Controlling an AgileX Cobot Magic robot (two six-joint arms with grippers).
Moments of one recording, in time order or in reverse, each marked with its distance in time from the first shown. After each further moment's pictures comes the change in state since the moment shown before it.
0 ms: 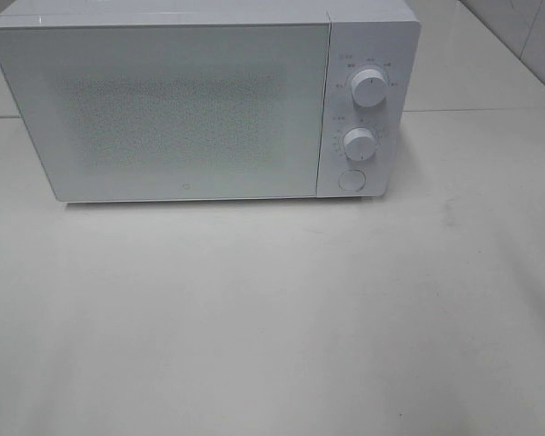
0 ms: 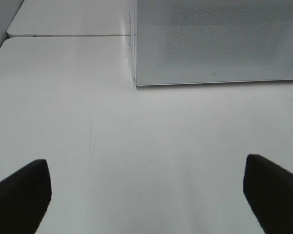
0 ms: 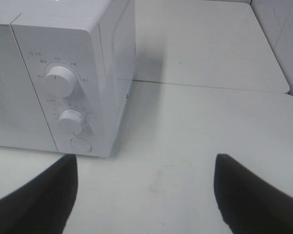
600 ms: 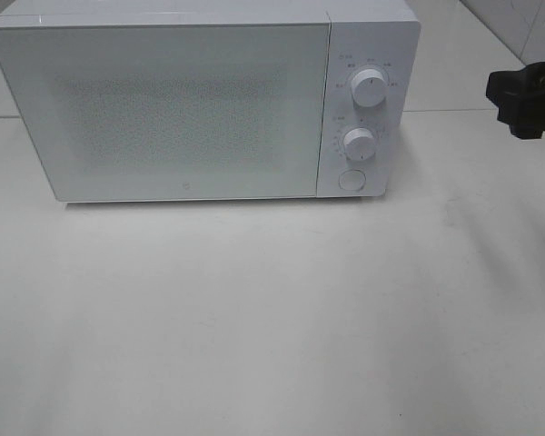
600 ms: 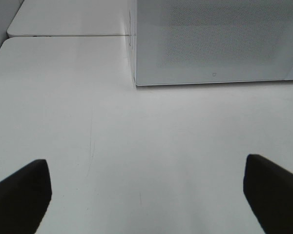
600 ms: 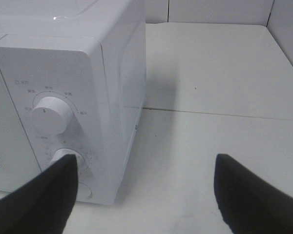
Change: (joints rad) left arm 0.000 0.000 0.000 0.000 0.000 0.000; right arm 0.000 0.360 0.045 0.053 -0.510 -0.034
